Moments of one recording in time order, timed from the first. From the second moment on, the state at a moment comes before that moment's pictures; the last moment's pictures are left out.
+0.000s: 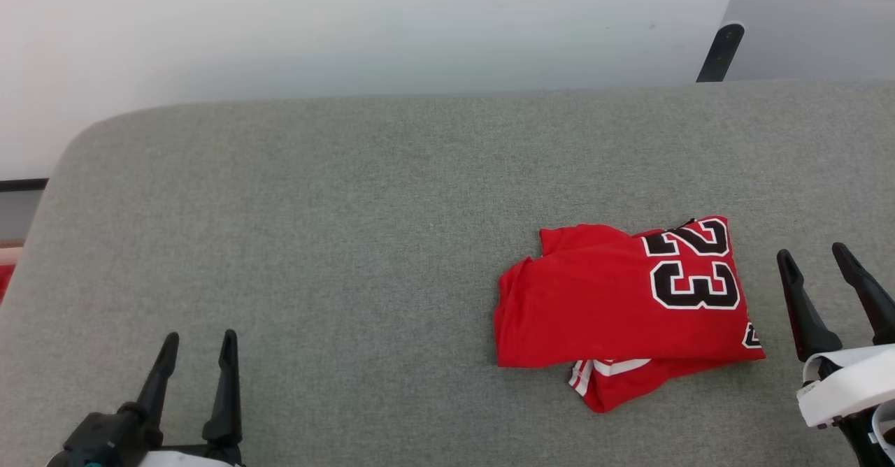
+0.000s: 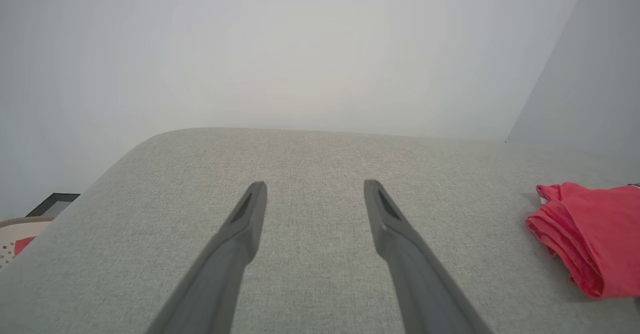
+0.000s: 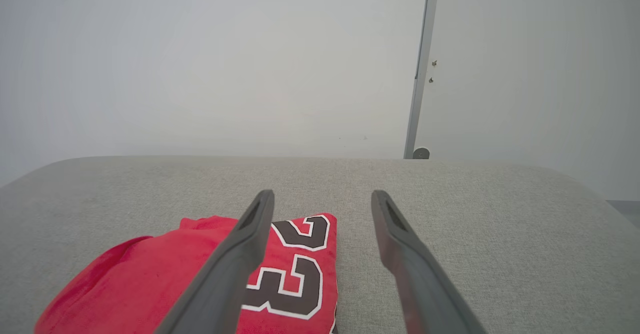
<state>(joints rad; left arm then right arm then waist) 0.07 0.25 0.01 0.04 -0.35 -0.05 -0.26 -0.13 -0.37 0.05 0.09 0.46 0.13 -0.10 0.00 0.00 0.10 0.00</state>
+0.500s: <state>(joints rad) 0.06 0.25 0.00 0.03 -0.35 -0.04 -0.26 -0.24 -0.46 0.15 0.08 0.45 0.13 0.06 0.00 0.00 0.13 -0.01</state>
